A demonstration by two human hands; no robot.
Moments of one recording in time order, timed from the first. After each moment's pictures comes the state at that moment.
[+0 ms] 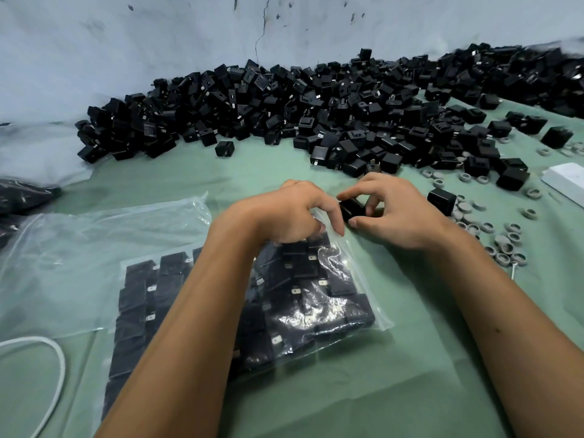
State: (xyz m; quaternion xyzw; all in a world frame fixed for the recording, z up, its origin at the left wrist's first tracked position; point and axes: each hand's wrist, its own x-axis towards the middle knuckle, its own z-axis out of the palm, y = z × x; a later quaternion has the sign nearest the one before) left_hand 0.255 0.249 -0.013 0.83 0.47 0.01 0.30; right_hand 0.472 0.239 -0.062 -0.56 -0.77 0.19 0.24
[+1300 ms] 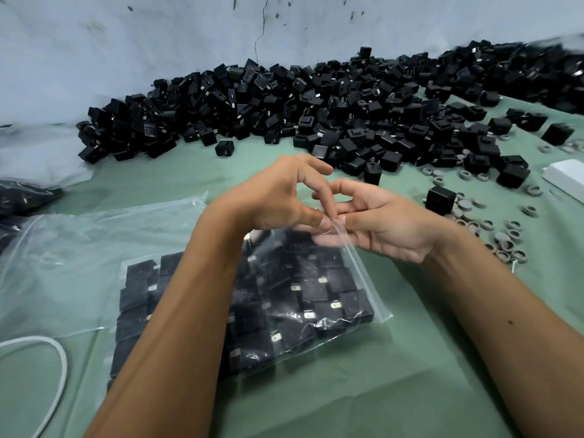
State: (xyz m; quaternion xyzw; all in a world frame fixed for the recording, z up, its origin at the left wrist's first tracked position) left_hand 0.240 0.249 -0.003 0.84 0.41 0.16 0.32; right_hand 0.447 0.226 -0.058 -0.26 -0.49 0.76 0.34
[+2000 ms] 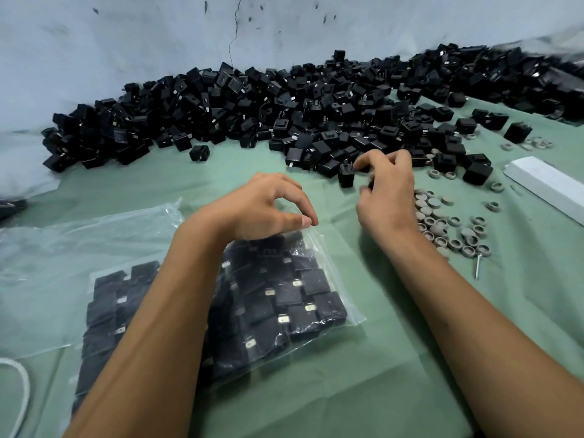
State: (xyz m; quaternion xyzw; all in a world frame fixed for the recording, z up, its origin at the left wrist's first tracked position) left_hand 0.249 0.258 -0.020 0.85 0.42 0.11 0.30; right_hand 0.464 0.242 -0.072 -0.71 -0.57 0.06 0.42
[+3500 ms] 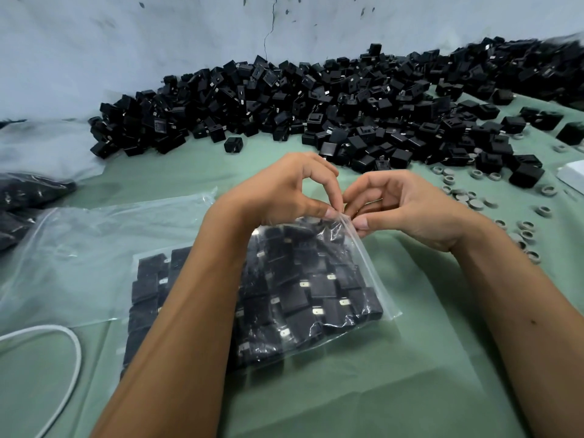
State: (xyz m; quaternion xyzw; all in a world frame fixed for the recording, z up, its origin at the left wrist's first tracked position) left_hand 0.237 0.254 -0.007 0.85 0.38 0.17 0.32; right_hand 0.473 0.231 -0.056 -0.36 -0.65 0.57 0.35
